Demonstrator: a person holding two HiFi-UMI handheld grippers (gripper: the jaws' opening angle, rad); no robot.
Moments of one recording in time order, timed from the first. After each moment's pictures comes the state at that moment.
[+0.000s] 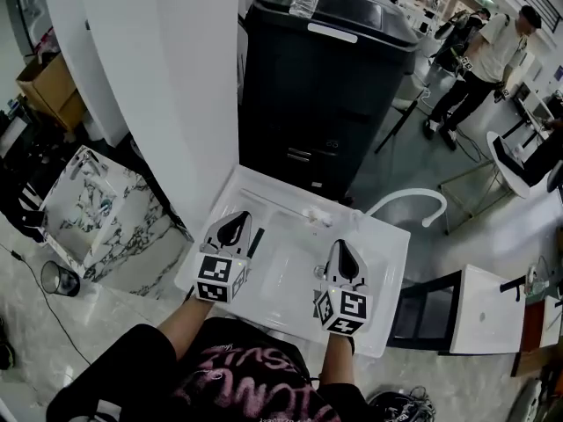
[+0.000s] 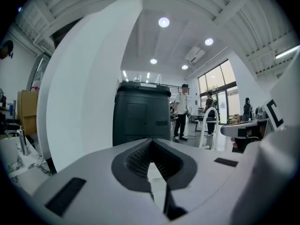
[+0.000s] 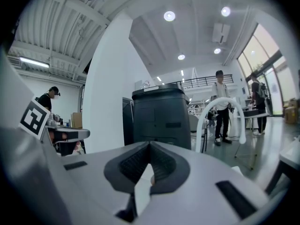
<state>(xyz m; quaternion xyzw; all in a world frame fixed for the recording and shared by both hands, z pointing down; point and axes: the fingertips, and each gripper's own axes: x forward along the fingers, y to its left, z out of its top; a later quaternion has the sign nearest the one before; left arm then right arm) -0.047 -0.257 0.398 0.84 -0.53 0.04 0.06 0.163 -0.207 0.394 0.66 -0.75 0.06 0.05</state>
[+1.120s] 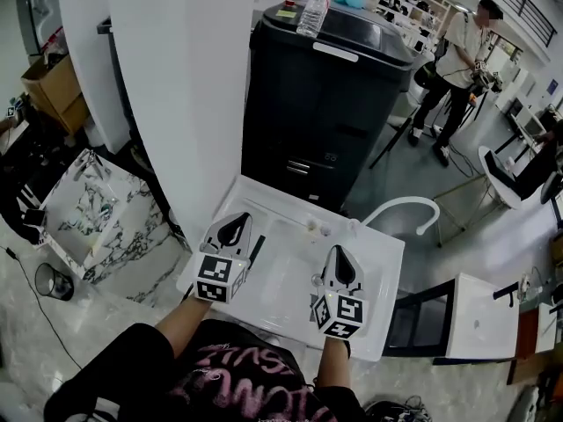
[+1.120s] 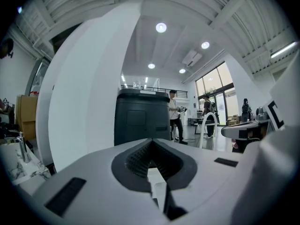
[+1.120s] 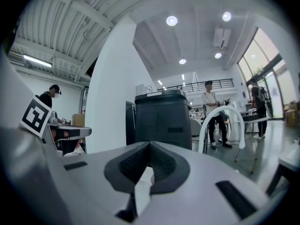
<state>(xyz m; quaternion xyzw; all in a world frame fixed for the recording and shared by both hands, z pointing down) -0.061 -0.248 0.374 0.85 -0.53 0.02 0.04 0.146 -0.194 0.375 0.66 -0.75 0.04 0.04</state>
